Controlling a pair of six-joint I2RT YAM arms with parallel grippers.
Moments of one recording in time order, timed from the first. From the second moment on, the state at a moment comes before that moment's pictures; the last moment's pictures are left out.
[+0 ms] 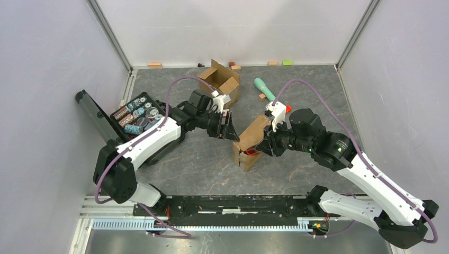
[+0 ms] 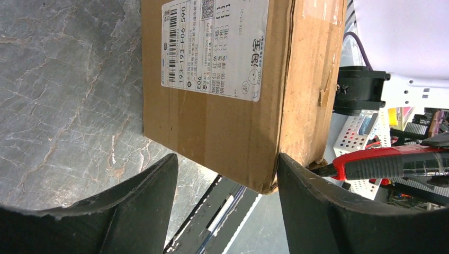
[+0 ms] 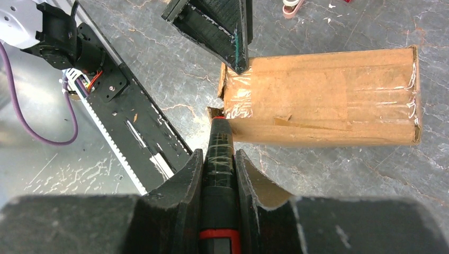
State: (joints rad) left arm -0.60 1.46 1.12 -0.48 0.60 -0.41; right arm 0.82 0.92 1.13 -0.77 -0.20 0.19
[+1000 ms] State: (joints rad) left arm -0.59 1.44 1.11 -0.49 0.60 -0.41; right arm 0.82 0.92 1.06 -0.56 -0.15 0.26
